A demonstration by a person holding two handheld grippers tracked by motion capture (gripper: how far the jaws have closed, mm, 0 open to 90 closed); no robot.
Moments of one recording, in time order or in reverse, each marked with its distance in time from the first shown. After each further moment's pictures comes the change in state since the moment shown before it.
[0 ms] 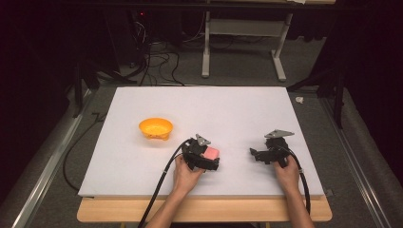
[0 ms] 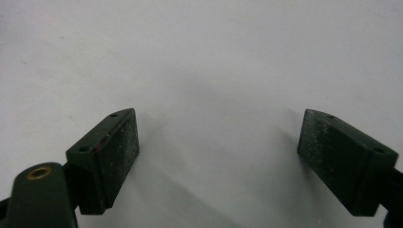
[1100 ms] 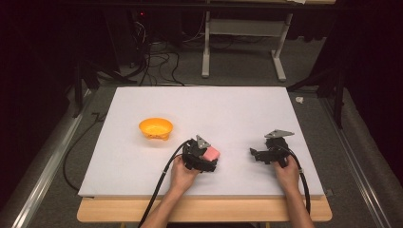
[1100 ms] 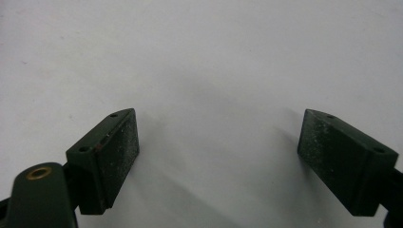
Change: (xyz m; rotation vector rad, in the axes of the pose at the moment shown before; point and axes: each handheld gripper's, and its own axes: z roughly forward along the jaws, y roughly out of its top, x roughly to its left) left arm 0.001 -0.003 -0.005 -0.014 -0.016 0.082; right arm 0.000 0.000 0.000 0.000 0.000 -0.003
